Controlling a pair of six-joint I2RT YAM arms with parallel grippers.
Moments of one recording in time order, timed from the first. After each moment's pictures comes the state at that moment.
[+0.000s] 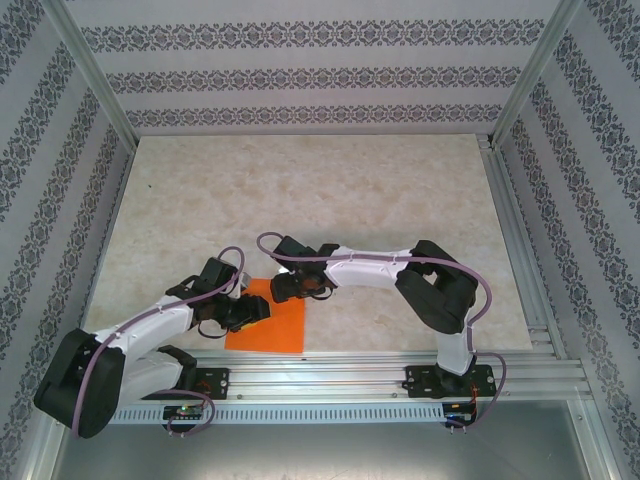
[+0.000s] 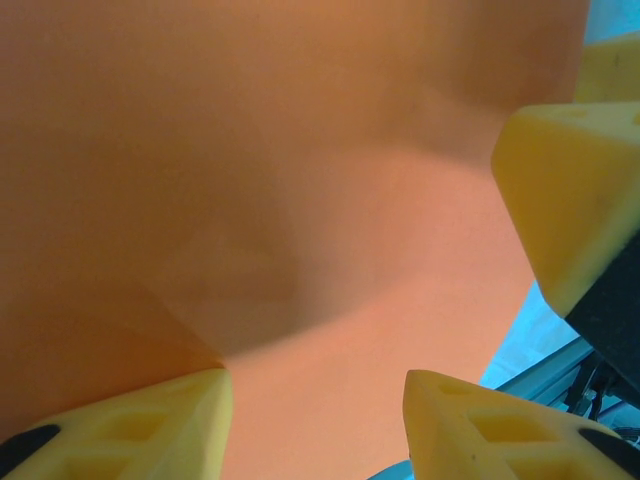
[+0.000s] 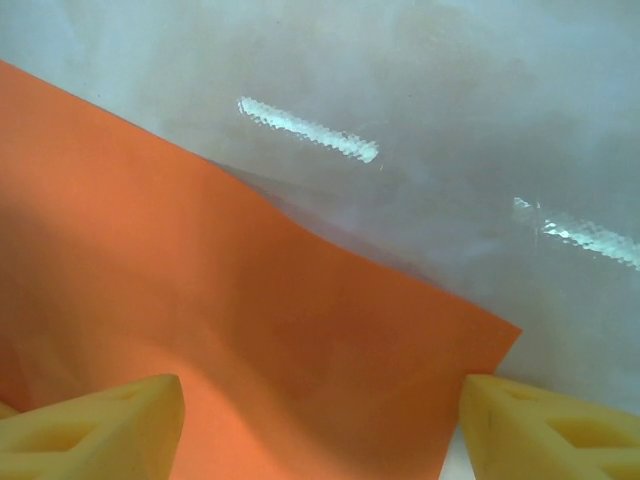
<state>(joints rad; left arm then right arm) -0.44 1.11 0.36 -0.39 0.54 -0.77 1.01 1.93 1.23 -0.48 -0.06 0.66</state>
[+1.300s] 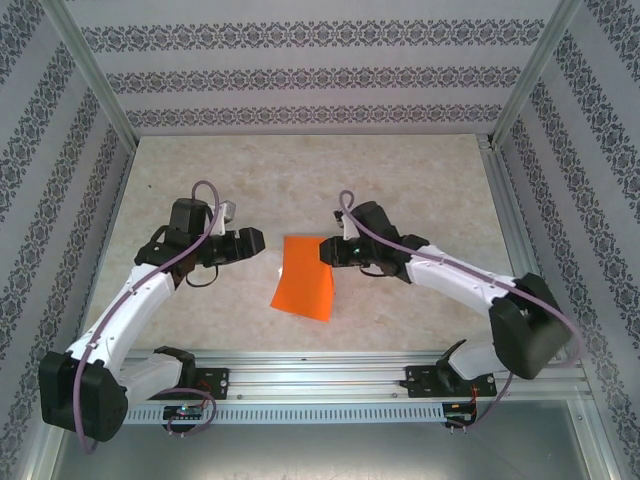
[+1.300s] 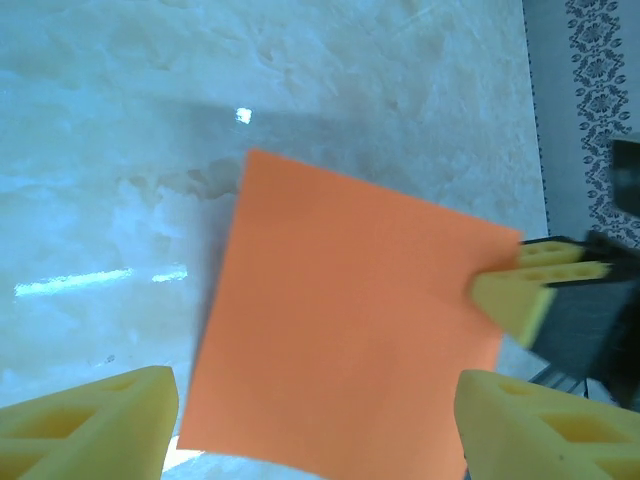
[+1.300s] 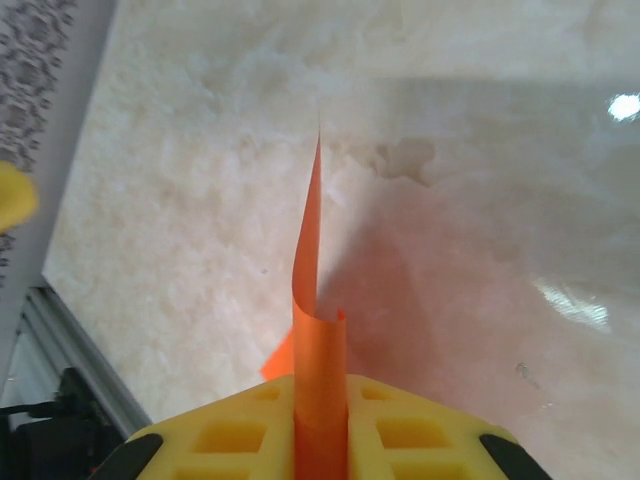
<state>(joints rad) -0.24 1.10 0.83 -0.55 0.55 -0.54 0.63 1.37 0.86 -0.19 -0.39 0.56</state>
